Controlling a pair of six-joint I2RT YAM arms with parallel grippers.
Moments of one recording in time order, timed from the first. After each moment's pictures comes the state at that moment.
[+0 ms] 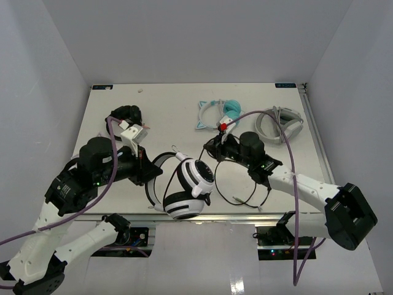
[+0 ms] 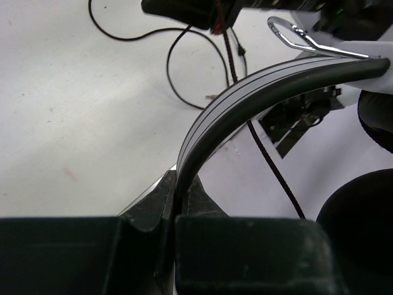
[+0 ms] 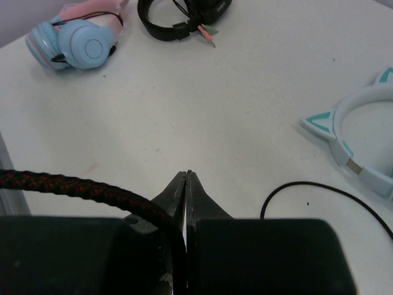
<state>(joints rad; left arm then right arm) -0.64 0.74 1.23 -0.94 0.30 -0.34 0.74 1.24 0.67 0.39 -0.24 0.07</state>
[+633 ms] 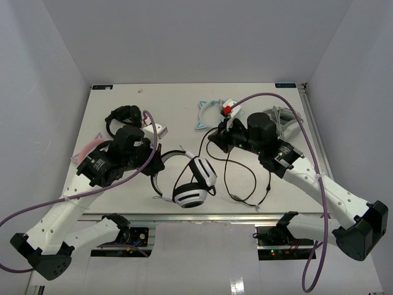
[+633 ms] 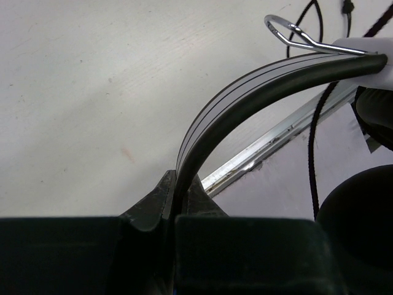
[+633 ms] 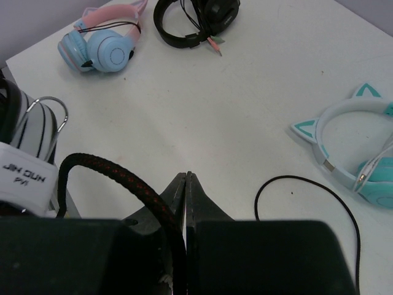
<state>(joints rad) -0.64 0.94 1.18 -0.96 0.15 -0.18 0.74 1.13 1.02 -0.16 -0.27 0.03</state>
